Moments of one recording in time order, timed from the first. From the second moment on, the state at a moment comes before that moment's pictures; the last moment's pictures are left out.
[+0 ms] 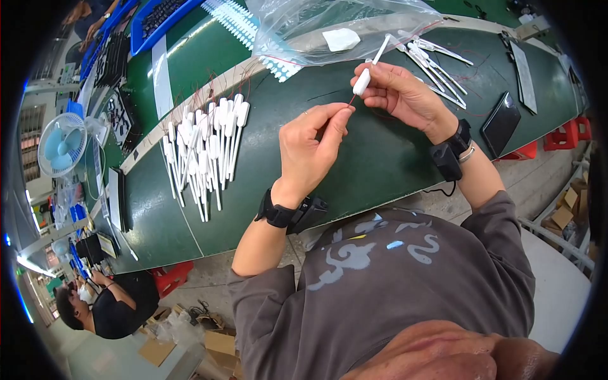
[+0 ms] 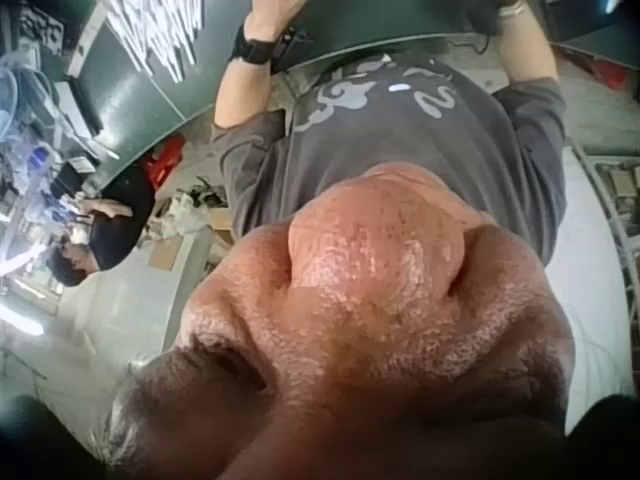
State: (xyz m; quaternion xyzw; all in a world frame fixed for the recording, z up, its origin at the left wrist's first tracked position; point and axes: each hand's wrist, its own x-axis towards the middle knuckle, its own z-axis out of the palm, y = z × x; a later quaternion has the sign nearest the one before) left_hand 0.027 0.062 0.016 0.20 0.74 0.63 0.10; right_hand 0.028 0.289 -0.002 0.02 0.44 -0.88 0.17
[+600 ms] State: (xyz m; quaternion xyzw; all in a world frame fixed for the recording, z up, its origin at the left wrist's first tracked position) left_hand 0.022 0.060 0.009 0.30 0.82 0.49 -0.02; right_hand 0.037 0.283 -0.009 -0.07 0.68 -0.73 0.04
